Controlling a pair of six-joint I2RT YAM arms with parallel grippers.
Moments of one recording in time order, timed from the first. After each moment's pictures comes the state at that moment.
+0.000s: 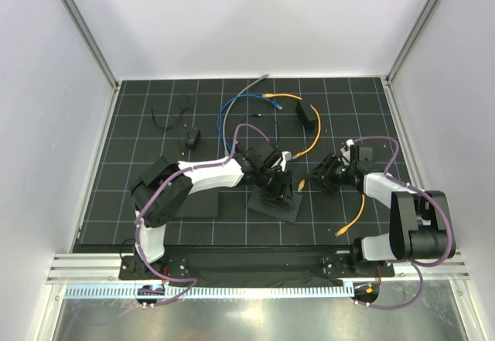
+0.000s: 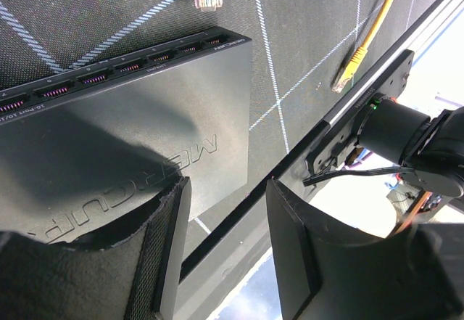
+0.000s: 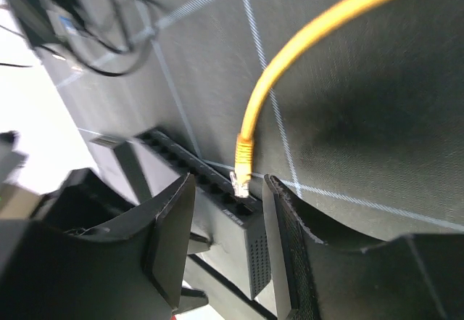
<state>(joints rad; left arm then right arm) -0.93 1.92 1.22 -0.26 0.47 -0.76 -0.01 1.37 0.51 -0.07 -0.62 0.73</state>
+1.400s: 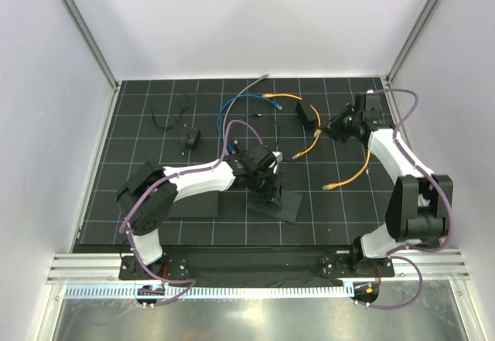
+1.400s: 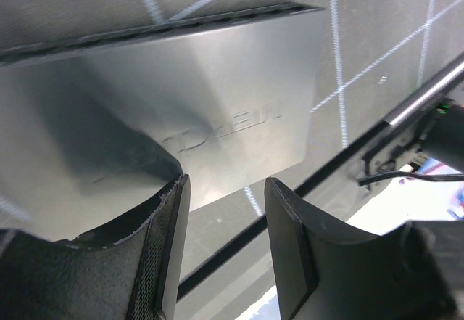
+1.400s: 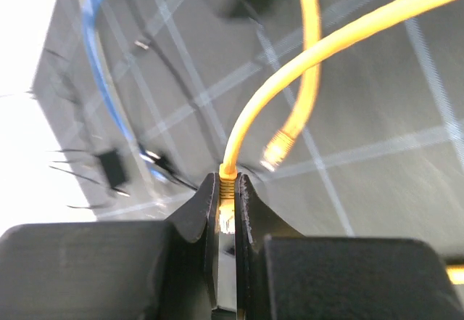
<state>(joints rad) -0.94 1.82 1.17 -0.37 0.30 -0.68 0.01 1.47 1.06 -0.38 -0.25 0.85</state>
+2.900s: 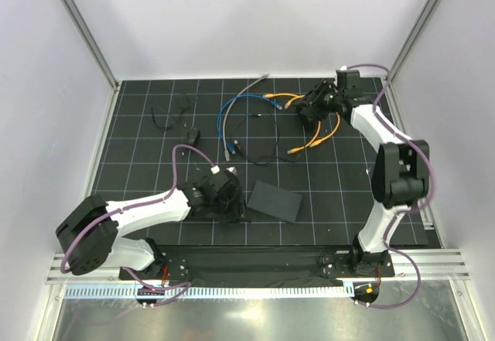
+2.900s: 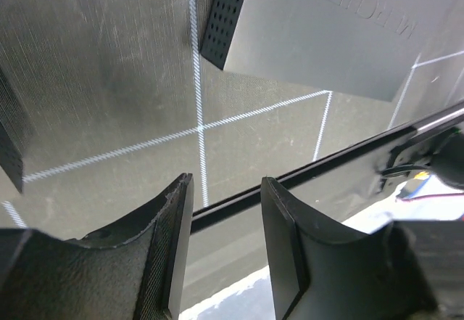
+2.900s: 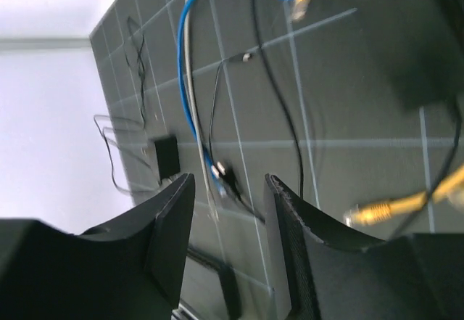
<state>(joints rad) -0.94 1.33 0.69 -0.35 0.10 -1.00 0.08 1.89 1.42 -0.20 -0.45 0.89</state>
